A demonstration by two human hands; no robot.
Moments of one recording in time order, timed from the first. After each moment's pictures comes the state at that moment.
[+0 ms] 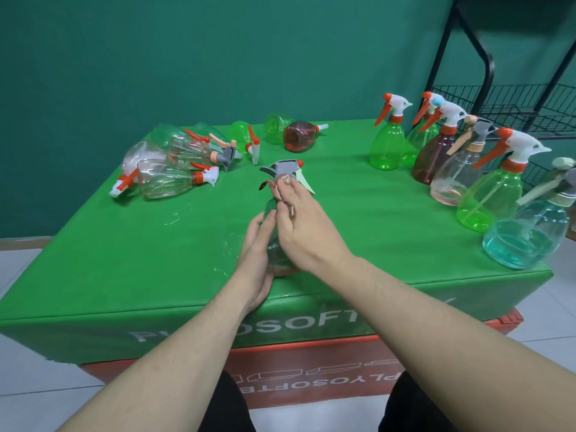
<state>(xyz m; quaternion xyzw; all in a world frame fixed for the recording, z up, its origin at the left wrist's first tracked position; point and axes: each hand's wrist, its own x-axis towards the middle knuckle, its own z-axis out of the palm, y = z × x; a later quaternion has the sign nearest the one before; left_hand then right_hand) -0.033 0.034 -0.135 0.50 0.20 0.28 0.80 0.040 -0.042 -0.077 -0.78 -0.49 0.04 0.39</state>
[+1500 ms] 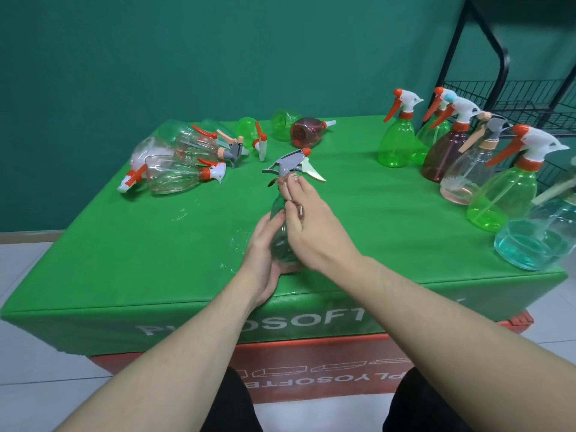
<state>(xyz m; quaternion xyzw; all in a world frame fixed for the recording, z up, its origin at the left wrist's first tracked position) -0.036 0.036 -0.131 0.49 0.22 0.24 0.81 0.043 -0.043 -0.082 -0.77 -0.50 0.04 0.39</state>
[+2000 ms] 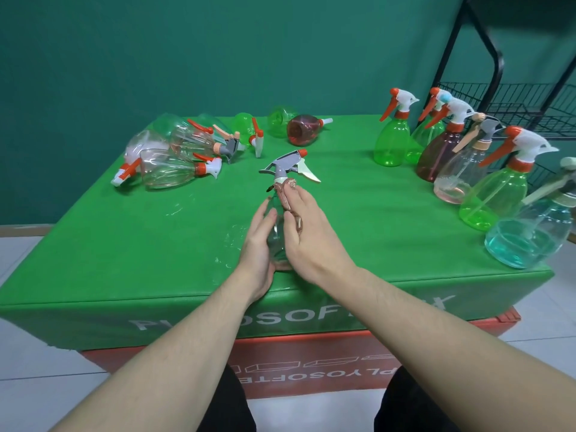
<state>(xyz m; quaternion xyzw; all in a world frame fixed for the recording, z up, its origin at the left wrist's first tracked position) -0.030 0.037 -0.138 0.48 0.22 0.28 0.80 0.036 -0.053 -0.100 -0.76 -0.50 0.04 0.41</state>
